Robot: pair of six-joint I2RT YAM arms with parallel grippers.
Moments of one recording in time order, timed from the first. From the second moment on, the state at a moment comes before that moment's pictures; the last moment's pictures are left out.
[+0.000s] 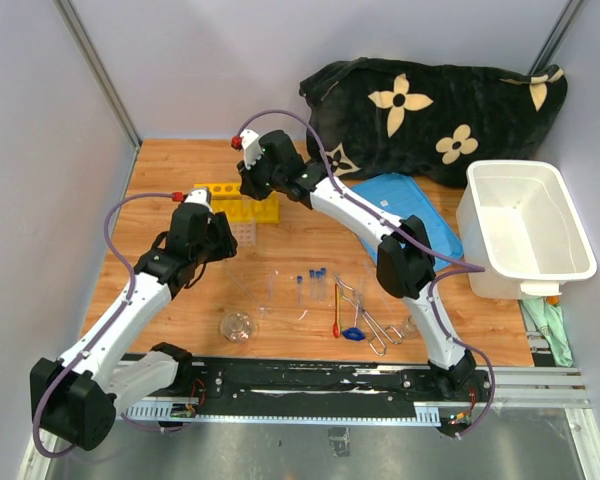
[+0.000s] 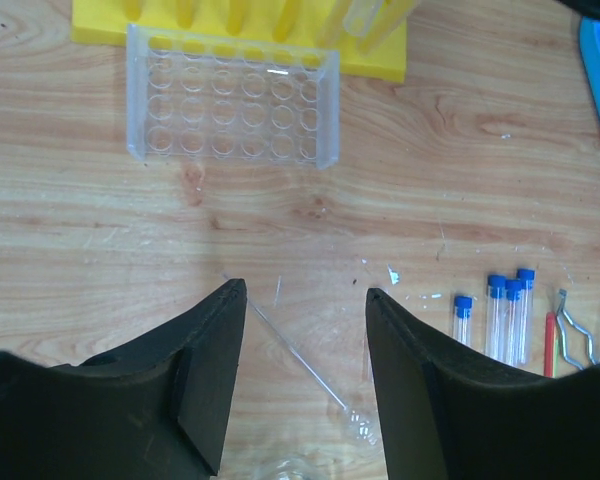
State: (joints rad) left arm -0.37 1.00 0.77 -0.43 -0.17 -0.45; right arm 0.78 2.29 2.17 -0.37 -0.26 -0.05
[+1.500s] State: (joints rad) left arm -0.22 0.98 0.75 -0.41 -0.02 -0.40; right arm 0.78 2.41 2.22 -0.18 -0.22 -0.10
